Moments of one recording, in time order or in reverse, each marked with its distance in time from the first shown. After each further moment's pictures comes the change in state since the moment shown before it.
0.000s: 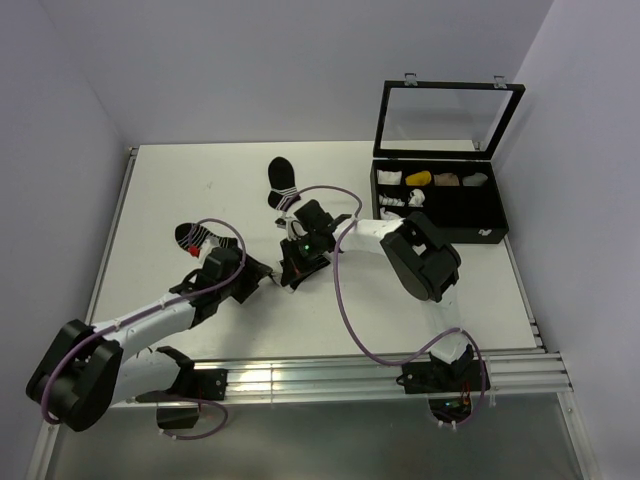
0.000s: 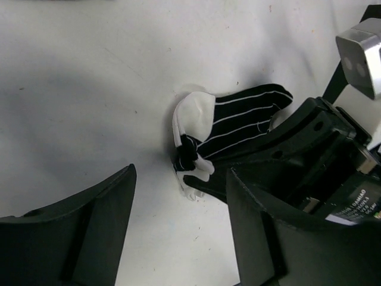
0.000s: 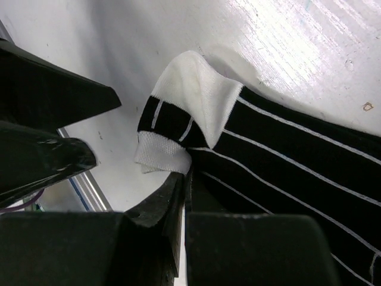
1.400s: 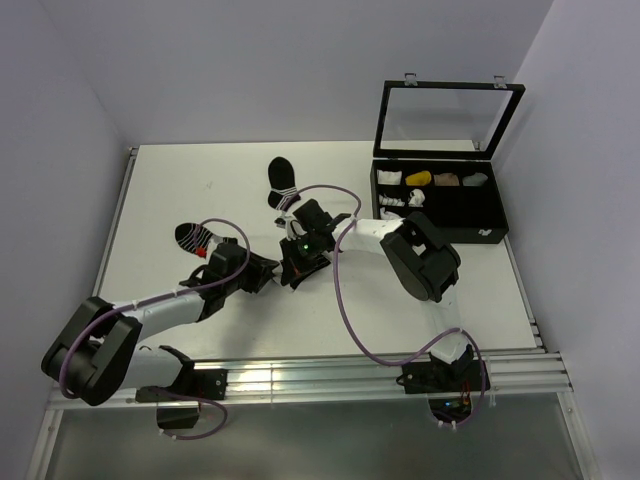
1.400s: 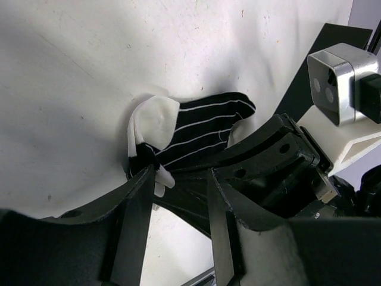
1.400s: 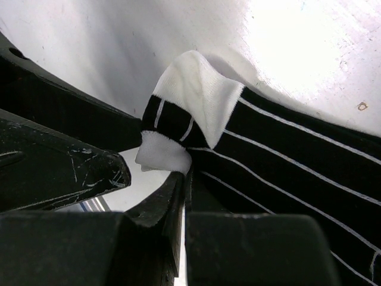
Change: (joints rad) left arm -0.002 0.160 0.018 0.197 0.065 -0.201; right arm 0.000 0.000 0.014 -0.019 0.024 0.000
